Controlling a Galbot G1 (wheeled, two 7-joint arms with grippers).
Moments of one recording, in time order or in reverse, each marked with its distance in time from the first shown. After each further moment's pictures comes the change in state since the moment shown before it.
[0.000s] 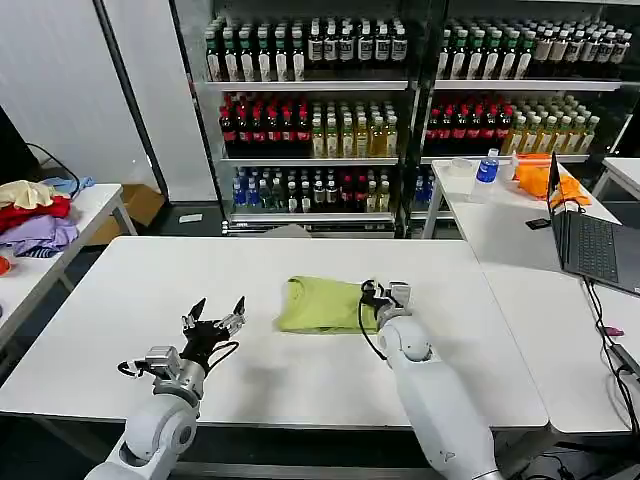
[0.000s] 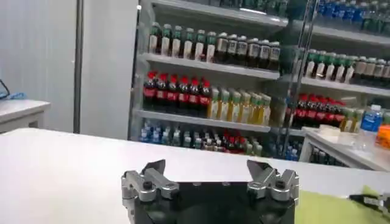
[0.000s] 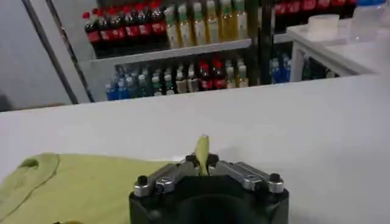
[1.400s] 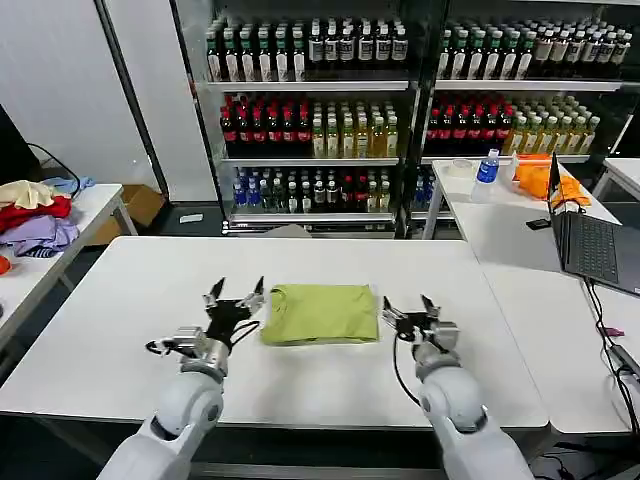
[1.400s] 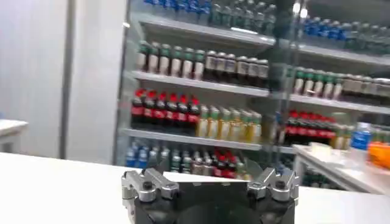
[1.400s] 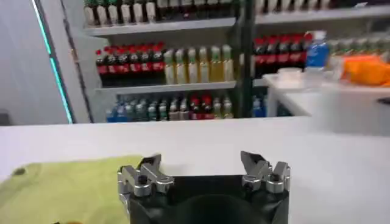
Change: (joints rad) left arm -0.130 -0.039 0.096 0.063 0.046 -0.050 -0.046; right arm -0.331 -0.114 0.083 0.480 -0.054 -0.009 0.004
